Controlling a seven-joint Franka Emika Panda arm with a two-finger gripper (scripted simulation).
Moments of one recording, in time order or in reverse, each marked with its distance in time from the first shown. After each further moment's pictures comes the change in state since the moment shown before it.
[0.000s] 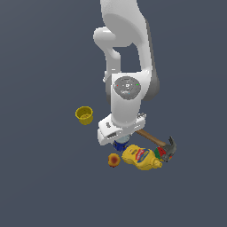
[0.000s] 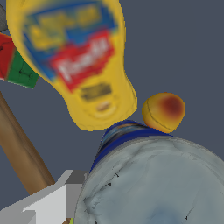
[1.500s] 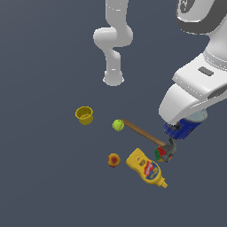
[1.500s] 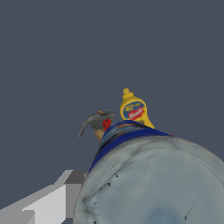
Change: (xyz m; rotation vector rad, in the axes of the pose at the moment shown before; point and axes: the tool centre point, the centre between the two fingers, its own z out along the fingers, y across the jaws) arm 0.110 -0.124 -0.227 0.000 0.002 -0.002
